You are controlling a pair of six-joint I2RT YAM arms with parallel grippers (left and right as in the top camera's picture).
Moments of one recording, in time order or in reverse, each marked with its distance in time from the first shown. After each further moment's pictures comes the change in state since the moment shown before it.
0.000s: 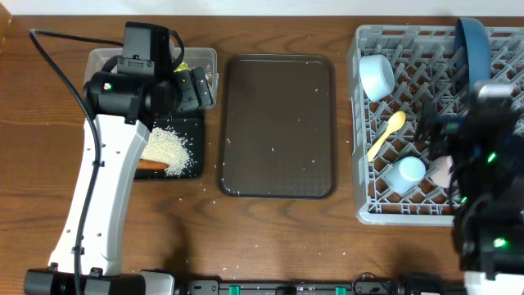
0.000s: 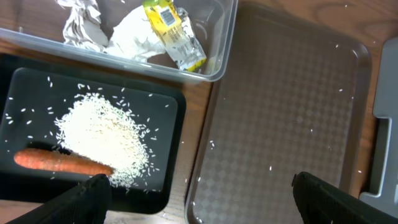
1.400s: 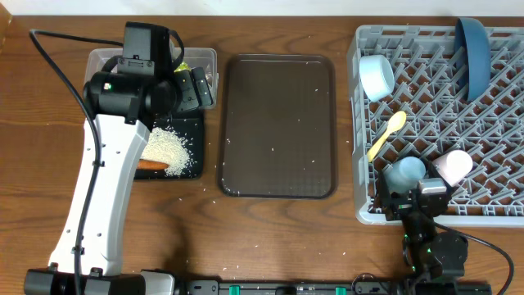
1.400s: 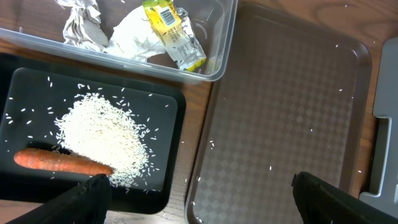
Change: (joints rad) left arm 0.000 0.000 0.000 -0.001 0.000 0.000; right arm 0.063 -0.772 -0.844 0.238 -0.077 0.041
